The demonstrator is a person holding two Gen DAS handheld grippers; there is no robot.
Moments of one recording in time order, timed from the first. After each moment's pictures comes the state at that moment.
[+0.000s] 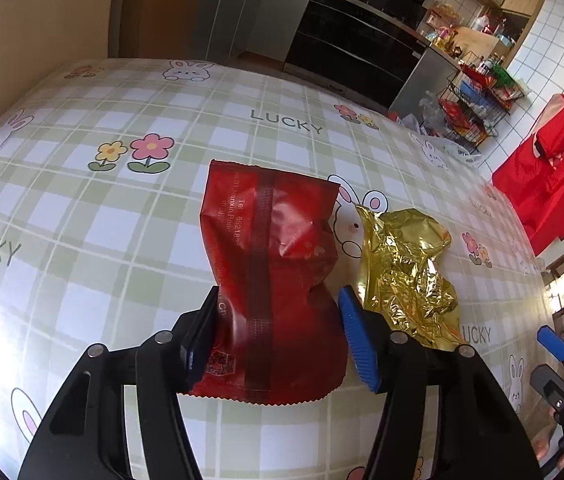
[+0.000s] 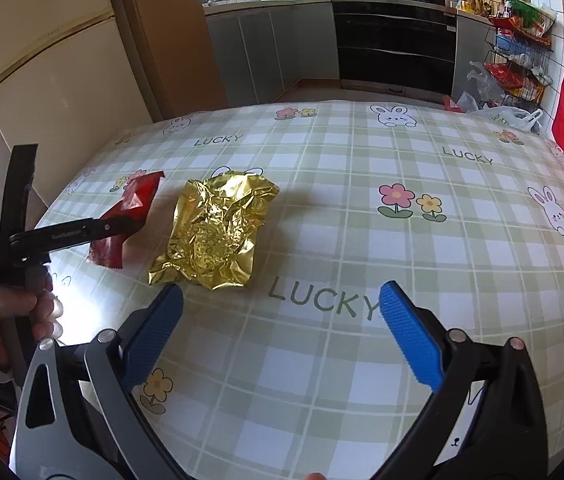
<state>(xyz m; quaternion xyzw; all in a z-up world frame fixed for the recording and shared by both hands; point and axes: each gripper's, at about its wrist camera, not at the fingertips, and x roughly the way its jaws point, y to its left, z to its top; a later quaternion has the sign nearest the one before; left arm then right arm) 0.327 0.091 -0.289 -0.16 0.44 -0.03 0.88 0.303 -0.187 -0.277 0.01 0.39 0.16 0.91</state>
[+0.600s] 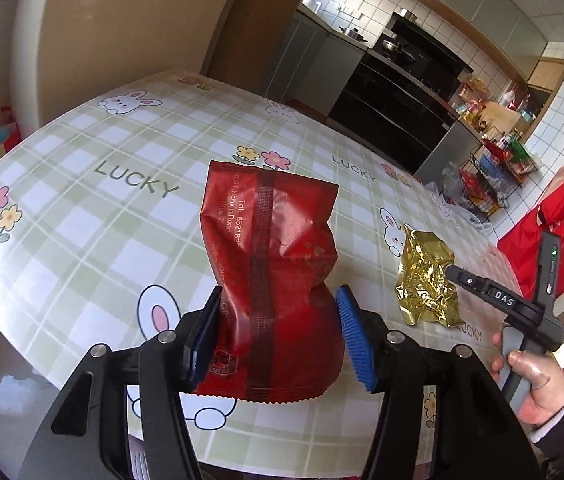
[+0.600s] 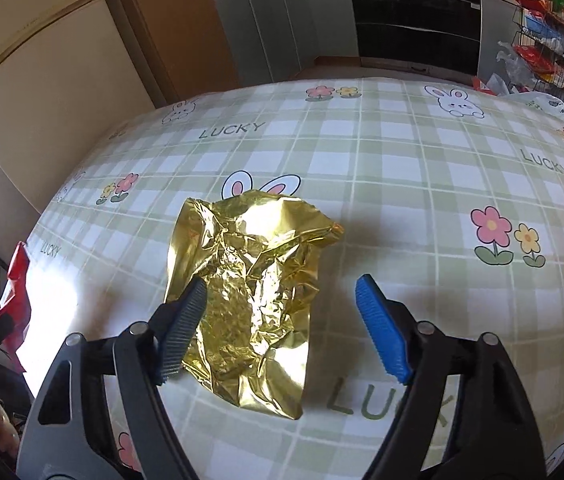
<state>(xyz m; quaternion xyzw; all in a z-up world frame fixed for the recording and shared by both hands) 0.198 0.158 -0.269 -0.24 0.36 0.05 0.90 0.394 -0.119 -0.319 0.02 0.44 0.18 0.88</state>
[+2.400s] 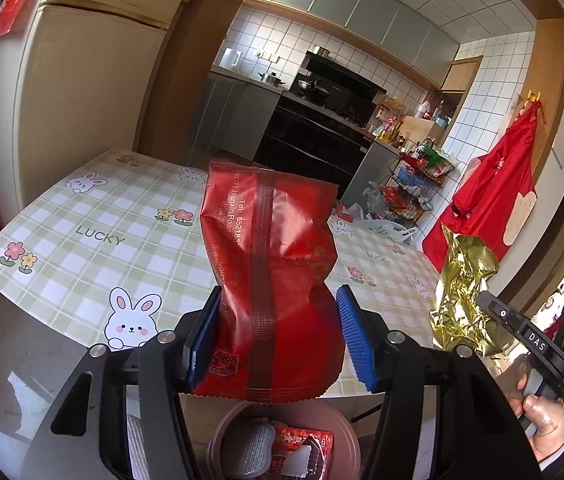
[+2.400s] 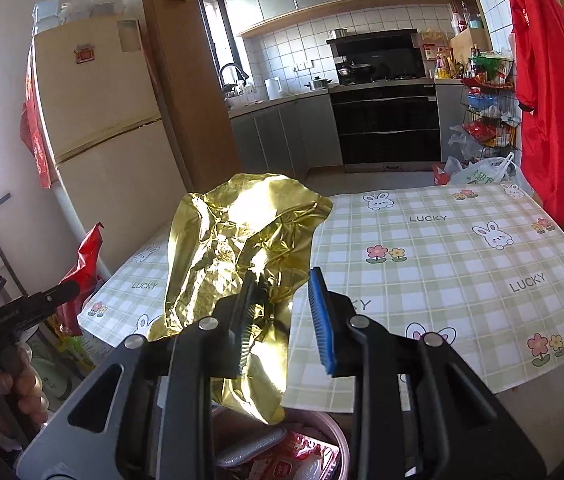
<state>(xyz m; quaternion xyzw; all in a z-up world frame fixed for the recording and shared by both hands) 0.064 0.079 -0.148 -0.19 0.26 -0.06 0.94 0.102 -0.227 -0.163 0.07 0.24 0.17 0.95</state>
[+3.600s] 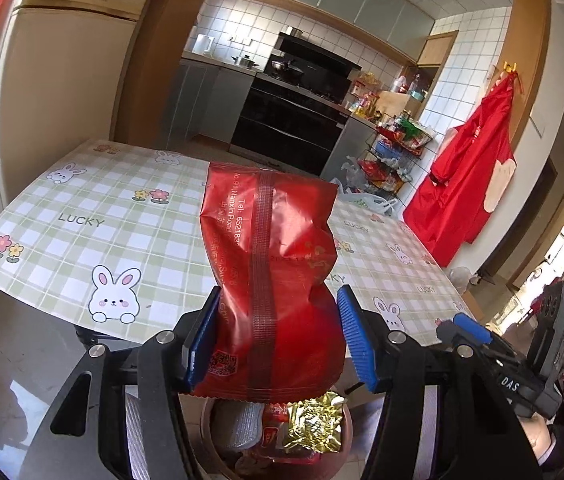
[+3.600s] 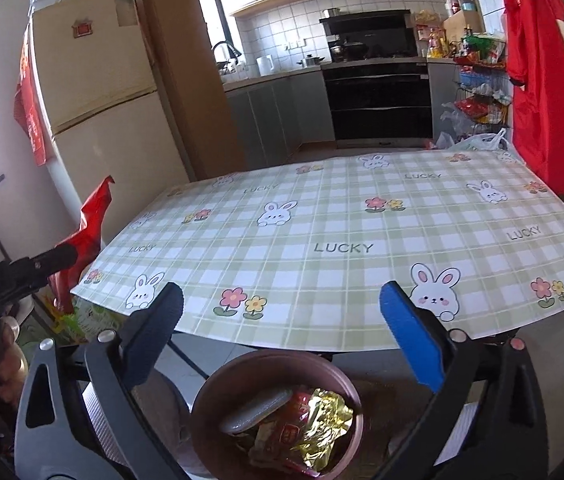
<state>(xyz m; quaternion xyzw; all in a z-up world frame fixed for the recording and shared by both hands) 0.044 0.054 -0.155 -0.16 0.29 -0.12 0.94 0.071 -0.205 -0.205 0.07 0.27 0.14 0.95</state>
